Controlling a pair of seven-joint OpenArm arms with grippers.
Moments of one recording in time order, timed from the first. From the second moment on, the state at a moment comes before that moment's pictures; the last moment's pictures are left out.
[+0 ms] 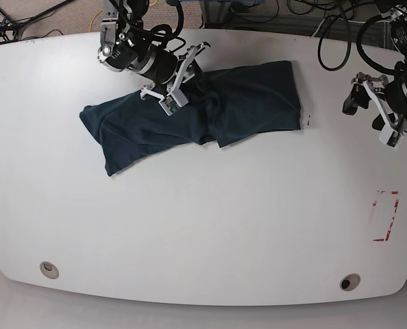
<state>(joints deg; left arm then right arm) 12.5 -23.8 -32.6 113.1 -49.1 -38.0 82.2 -22.7 -3.7 2.2 110.3 22.7 40.9 -56.0</state>
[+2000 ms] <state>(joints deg) 8.6 -14.6 -3.7 96.4 -29.3 -38.9 65.1 7.5 12.1 36.8 72.9 30.9 40.6 -64.0</state>
